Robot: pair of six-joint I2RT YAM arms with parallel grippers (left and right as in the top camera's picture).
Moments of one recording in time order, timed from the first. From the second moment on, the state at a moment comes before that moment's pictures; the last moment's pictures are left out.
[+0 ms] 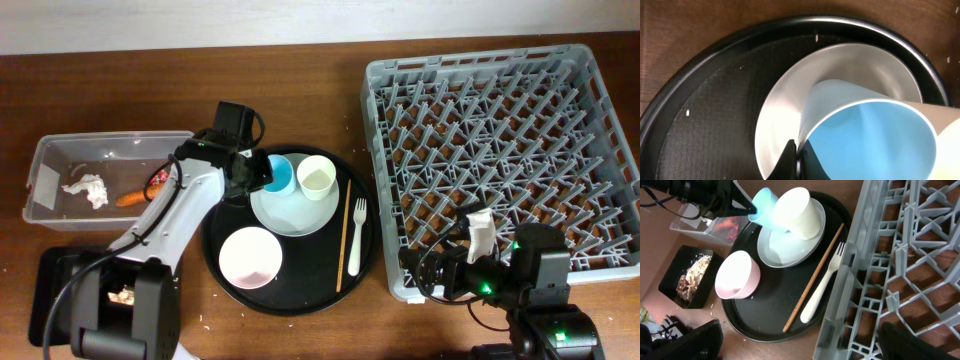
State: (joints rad) left arm -0.25 1.75 1.25 -0.72 0.07 -0.49; right arm 0.01 0.61 0.61 -0.76 -0.64 0.12
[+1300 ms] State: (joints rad) left arm -0.29 1.43 1.55 -0.96 1.30 0.03; right arm 0.15 1.05 1.00 -0.02 -1.54 0.34
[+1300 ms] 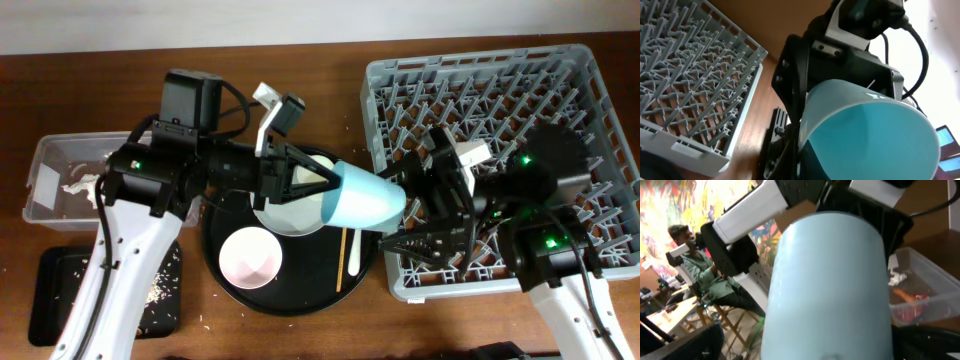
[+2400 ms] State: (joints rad) left arm -0.29 1.43 1.55 -0.96 1.31 0.06; right arm 0.15 1.06 1.00 0.10 -1.45 0.44
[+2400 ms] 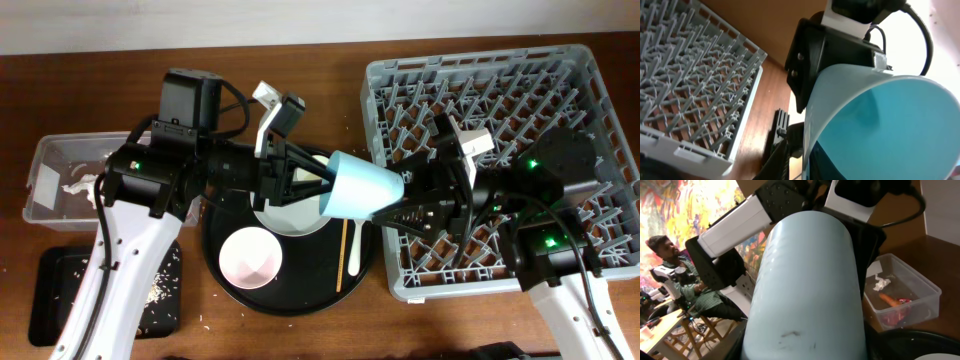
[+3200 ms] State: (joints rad) left arm 0.00 1.44 1.55 -0.98 1.05 0.09; right arm 0.15 1.09 1.00 0.01 -1.12 0.43
